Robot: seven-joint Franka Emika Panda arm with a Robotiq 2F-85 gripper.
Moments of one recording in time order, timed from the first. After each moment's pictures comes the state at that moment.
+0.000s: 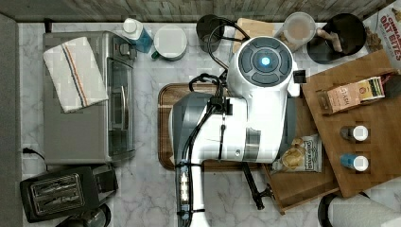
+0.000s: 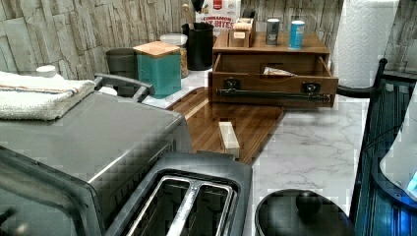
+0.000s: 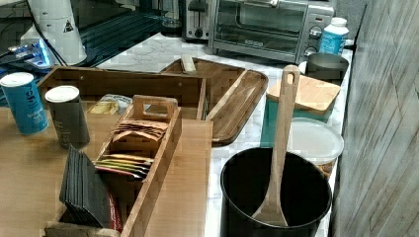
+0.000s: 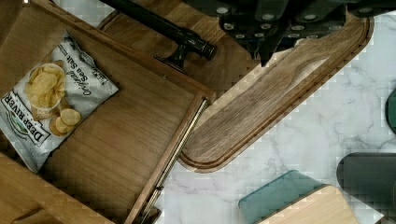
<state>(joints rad) -0.04 0.06 -0.04 -1.81 -0.04 0.28 -0.13</state>
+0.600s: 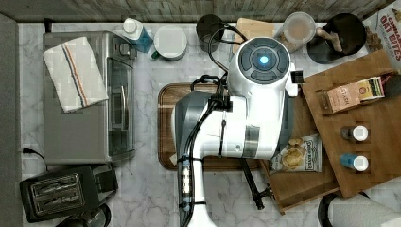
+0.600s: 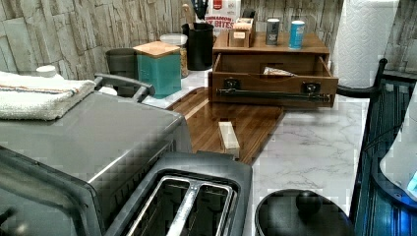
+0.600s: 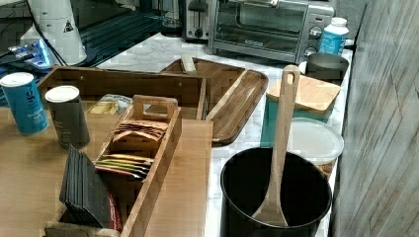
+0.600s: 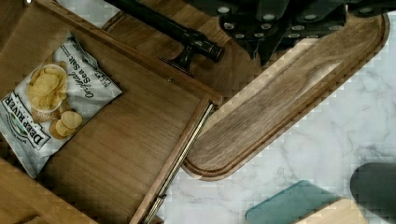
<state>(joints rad) -0.05 0.08 -0.04 -1.83 -0.04 0.29 -0.17</state>
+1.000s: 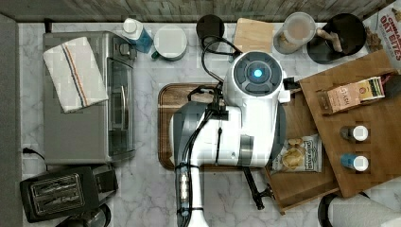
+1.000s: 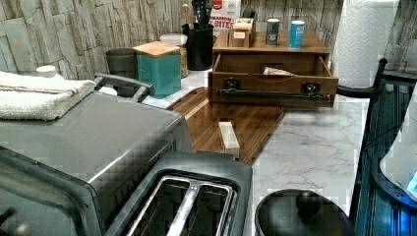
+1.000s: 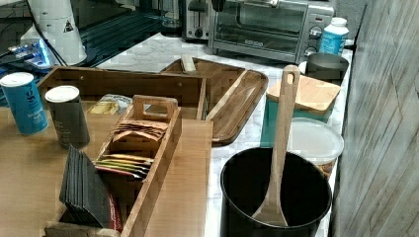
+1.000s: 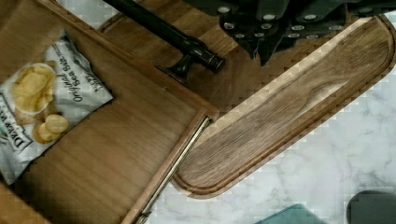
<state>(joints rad) -0.04 0.03 -0.03 -1.95 -0.02 0.37 -0.22</state>
